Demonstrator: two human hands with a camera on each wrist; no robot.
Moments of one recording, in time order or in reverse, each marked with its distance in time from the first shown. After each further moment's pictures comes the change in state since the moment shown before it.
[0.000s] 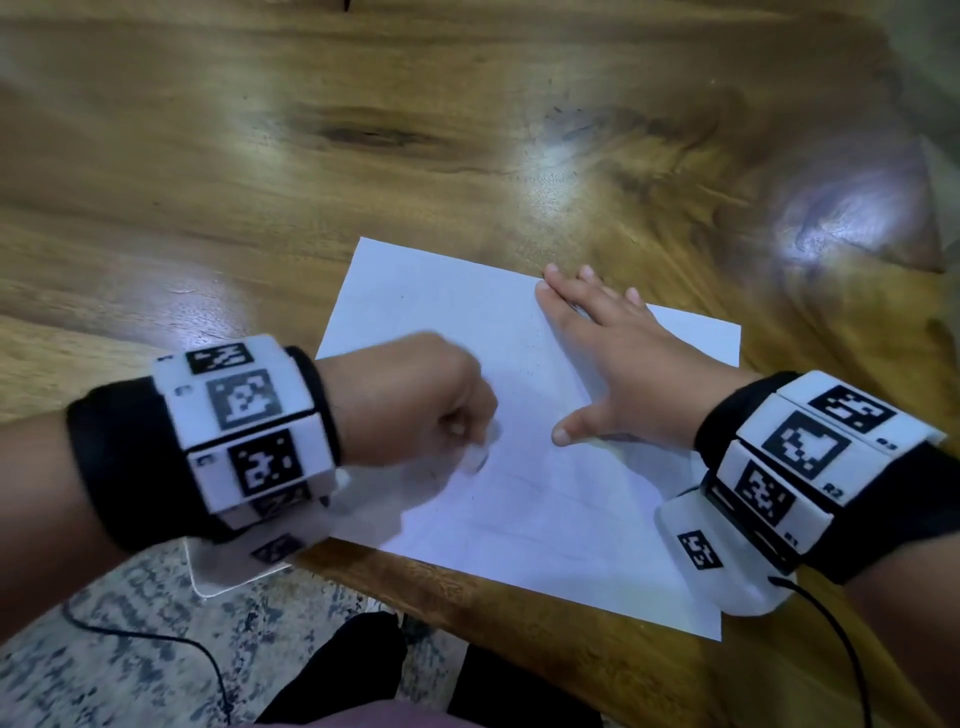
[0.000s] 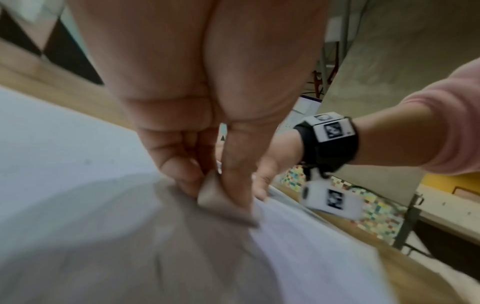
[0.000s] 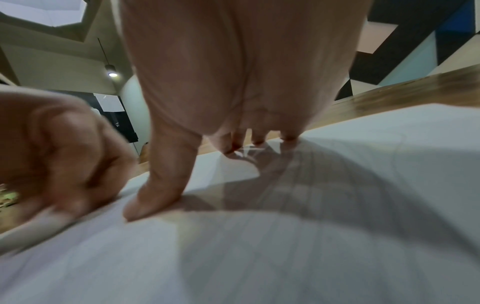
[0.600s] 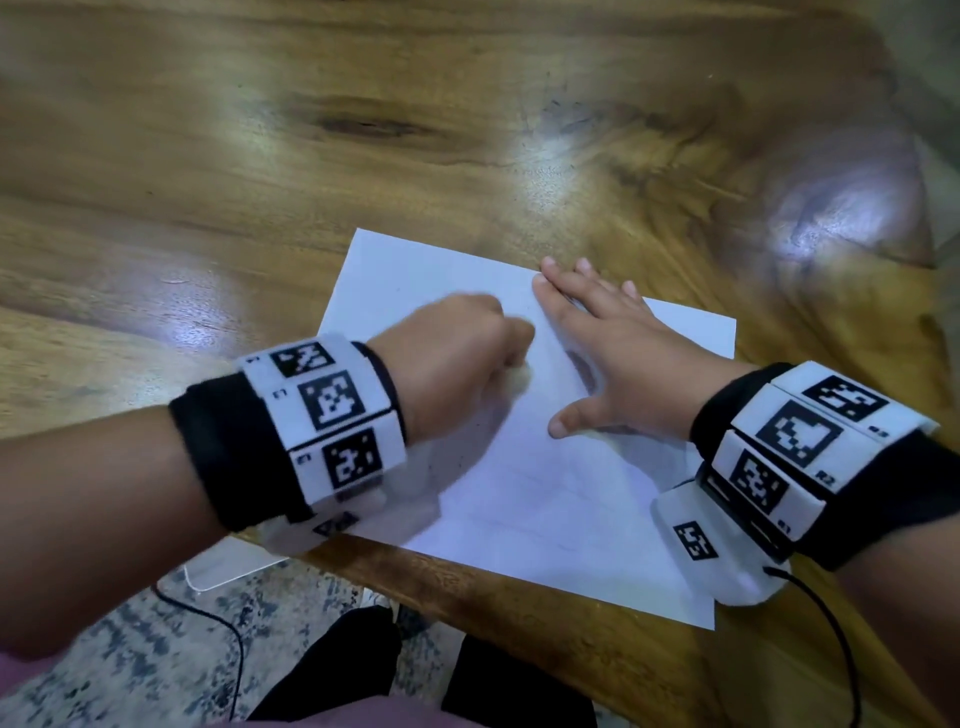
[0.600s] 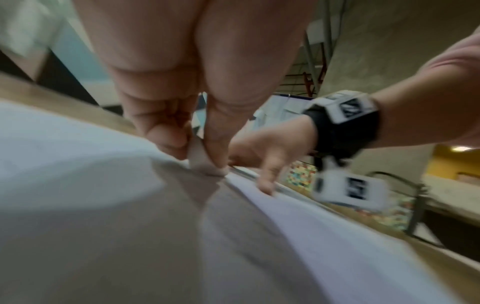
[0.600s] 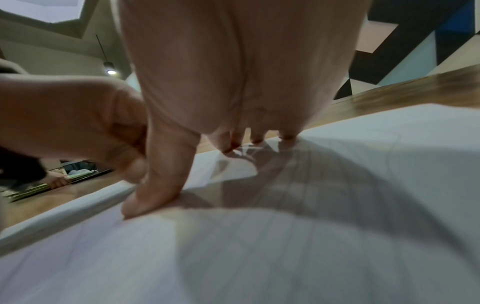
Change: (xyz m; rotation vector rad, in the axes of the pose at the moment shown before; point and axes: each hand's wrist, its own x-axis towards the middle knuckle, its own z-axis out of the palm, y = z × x) left_hand 0.020 0.015 0.005 0.067 0.314 0.002; right_hand 0.001 0.001 0.000 0.016 0.006 -0.003
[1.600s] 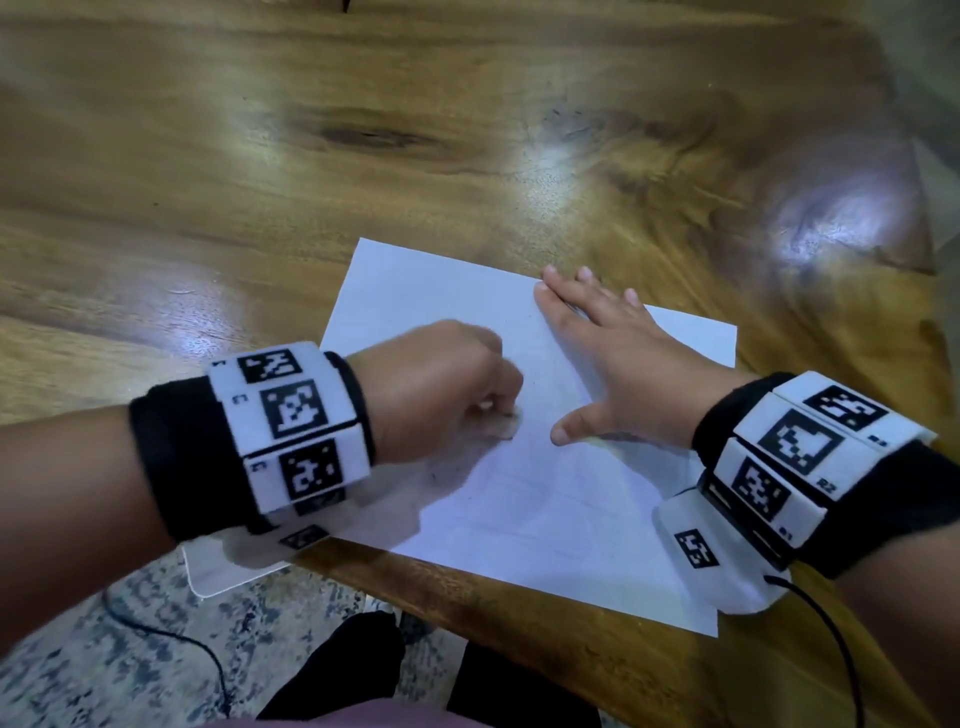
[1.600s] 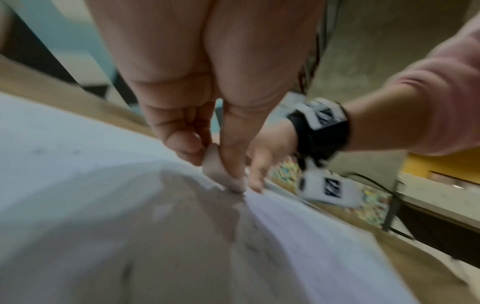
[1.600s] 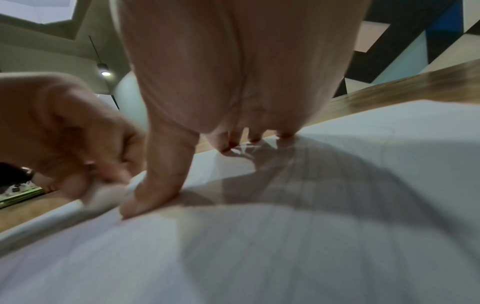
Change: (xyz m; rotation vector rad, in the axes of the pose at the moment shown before) left_hand -0.013 -0.008 -0.002 -0.053 -0.191 0.138; right_hand 0.000 0.000 0.000 -0.006 -0.006 0.003
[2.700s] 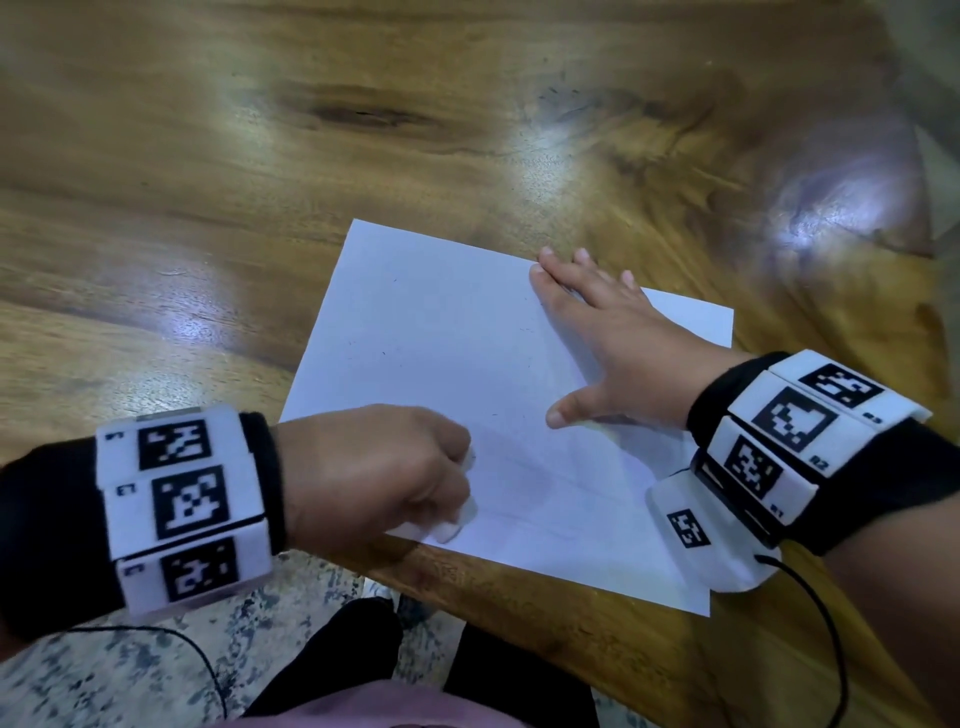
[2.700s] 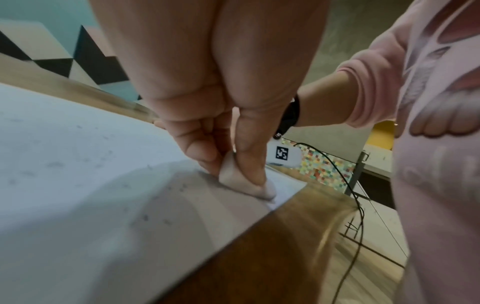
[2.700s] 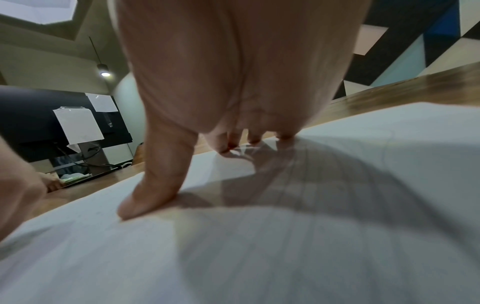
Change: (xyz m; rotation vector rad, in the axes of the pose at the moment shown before) left_hand -0.054 0.002 0.033 -0.228 -0.284 -0.235; right_hand -0.001 0.000 0.000 0.009 -0.006 0.002
